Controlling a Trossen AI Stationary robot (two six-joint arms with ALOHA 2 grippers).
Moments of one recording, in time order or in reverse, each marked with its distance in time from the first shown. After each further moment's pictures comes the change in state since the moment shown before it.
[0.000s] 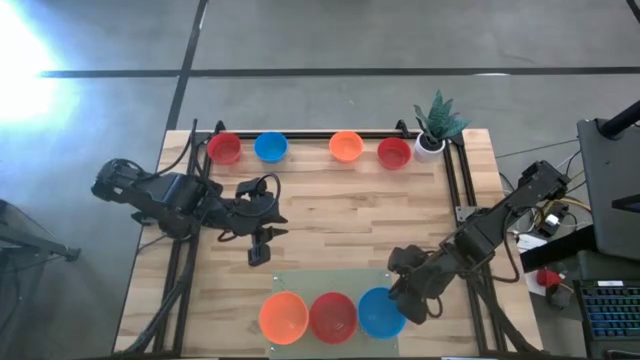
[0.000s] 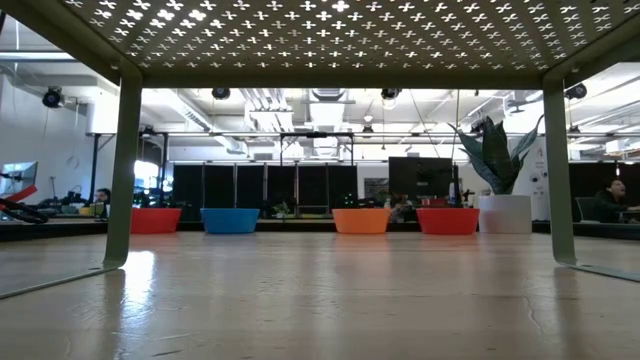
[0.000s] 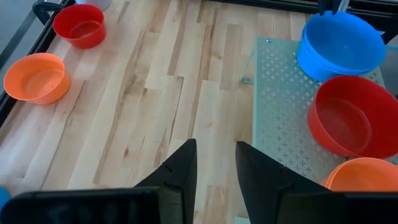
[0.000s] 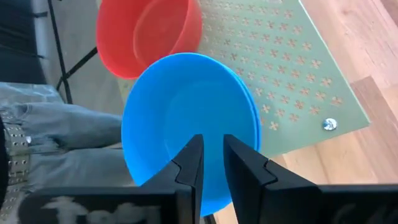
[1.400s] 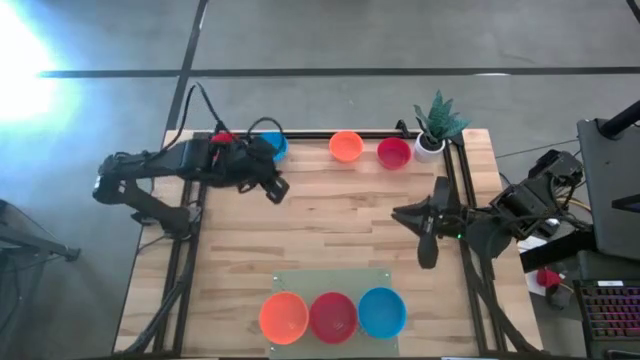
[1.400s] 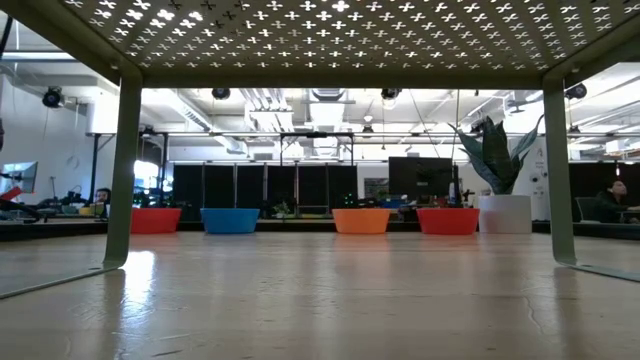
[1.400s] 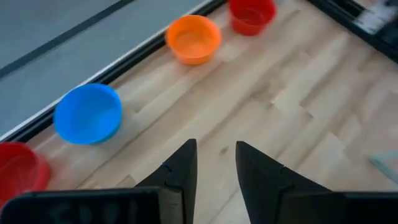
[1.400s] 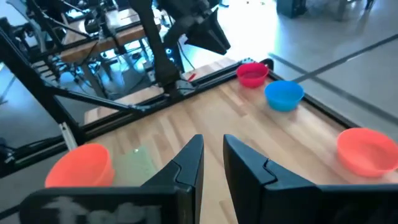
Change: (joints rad) left arm 0.360 0.000 0.000 -0.141 -0.146 -0.292; right arm -0.001 -0.198 0.172 -0.042 0.801 -0.415
